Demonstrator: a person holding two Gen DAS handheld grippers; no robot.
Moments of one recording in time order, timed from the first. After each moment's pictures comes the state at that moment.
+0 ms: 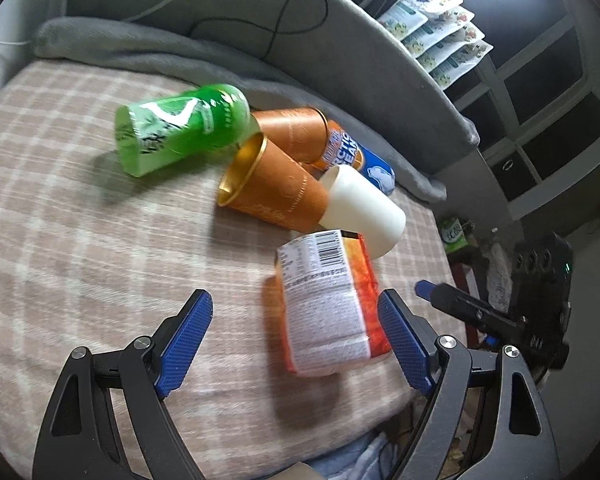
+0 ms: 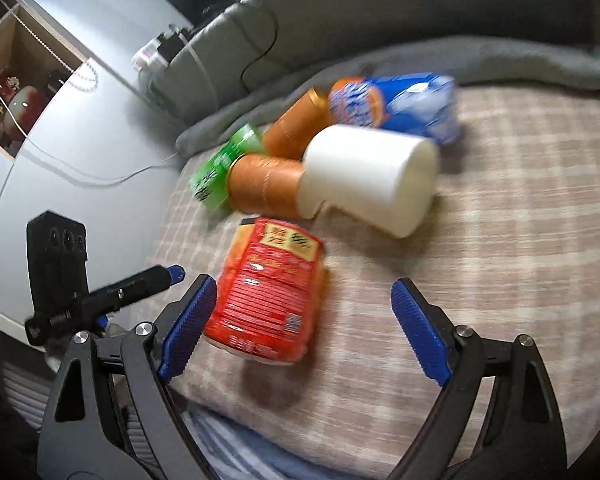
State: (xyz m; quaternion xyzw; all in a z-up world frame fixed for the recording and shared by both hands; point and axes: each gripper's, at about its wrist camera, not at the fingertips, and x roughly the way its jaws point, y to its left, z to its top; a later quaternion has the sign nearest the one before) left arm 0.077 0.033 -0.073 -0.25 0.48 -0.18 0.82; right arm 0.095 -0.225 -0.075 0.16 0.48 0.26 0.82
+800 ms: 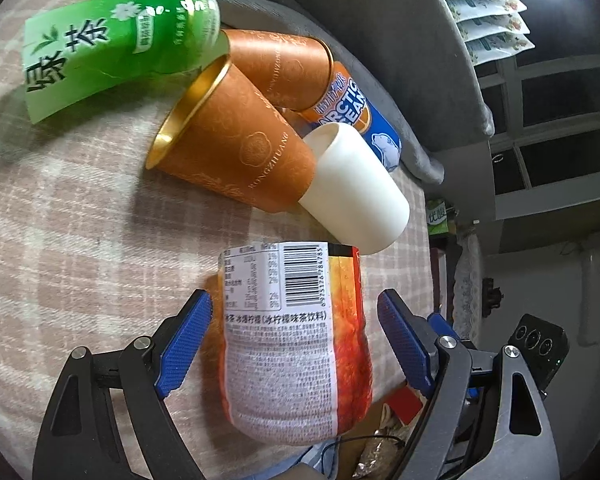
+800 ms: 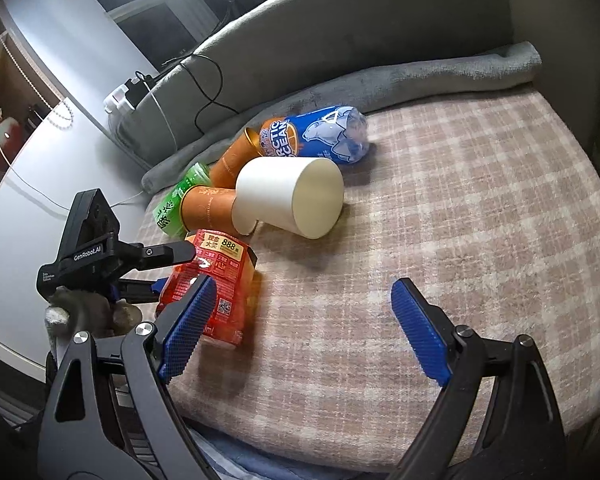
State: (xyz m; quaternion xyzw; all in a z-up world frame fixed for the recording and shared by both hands) left arm 0.131 0.000 -0.110 -0.31 0.57 -0.21 0.73; right arm 0.065 -0.275 -0.077 0.18 0.45 0.19 0.86
